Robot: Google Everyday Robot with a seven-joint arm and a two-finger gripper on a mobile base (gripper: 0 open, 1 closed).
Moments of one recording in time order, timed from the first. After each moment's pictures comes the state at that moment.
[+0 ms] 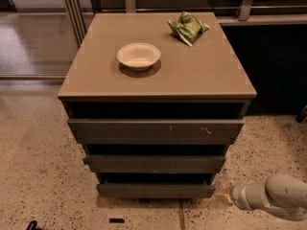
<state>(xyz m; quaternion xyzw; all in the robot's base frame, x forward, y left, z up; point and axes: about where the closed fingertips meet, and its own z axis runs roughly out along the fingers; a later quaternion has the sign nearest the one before) 0.448 -0.262 0.410 -0.29 0.90 0.20 0.26</state>
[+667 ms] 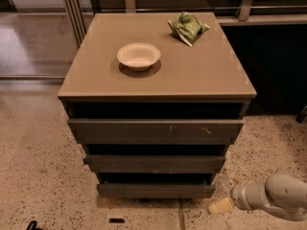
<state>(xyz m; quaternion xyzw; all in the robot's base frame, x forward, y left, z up) 0.448 -0.262 0.410 -0.29 0.90 0.20 0.26</state>
